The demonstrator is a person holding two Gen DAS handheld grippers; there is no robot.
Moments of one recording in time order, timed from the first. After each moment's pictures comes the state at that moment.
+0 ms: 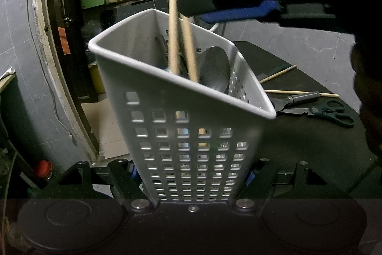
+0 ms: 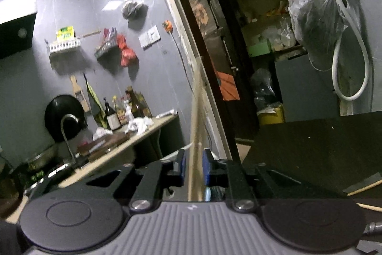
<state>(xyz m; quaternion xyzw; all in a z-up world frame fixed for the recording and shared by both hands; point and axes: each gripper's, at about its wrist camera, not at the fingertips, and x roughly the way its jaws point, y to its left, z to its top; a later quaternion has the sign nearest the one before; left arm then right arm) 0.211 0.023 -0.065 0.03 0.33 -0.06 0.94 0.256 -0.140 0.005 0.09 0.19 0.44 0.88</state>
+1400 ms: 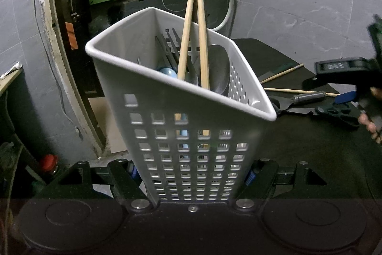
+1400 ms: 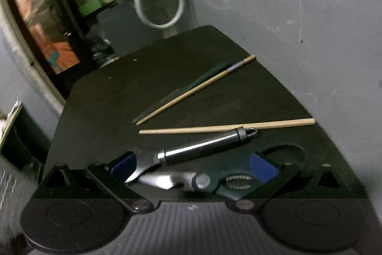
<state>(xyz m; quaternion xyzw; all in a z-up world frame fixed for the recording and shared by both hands) 0.216 0.012 -0.058 0.03 0.34 -0.04 0.94 0.325 -0.288 -0.082 0.15 0.40 0.06 0.90</state>
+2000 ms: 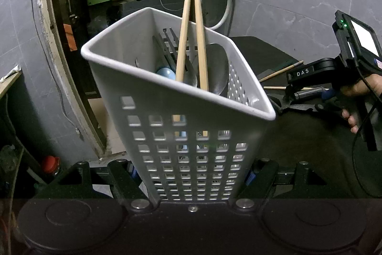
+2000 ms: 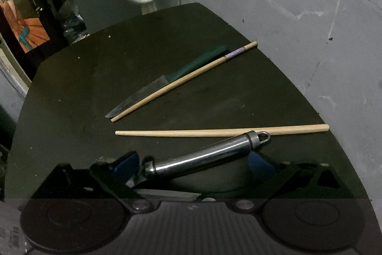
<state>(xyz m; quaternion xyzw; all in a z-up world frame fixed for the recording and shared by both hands) 0.218 0.010 -0.058 0.03 0.34 -0.04 0.94 0.370 -0.248 -0.106 0.08 0.45 -0.01 0.89</state>
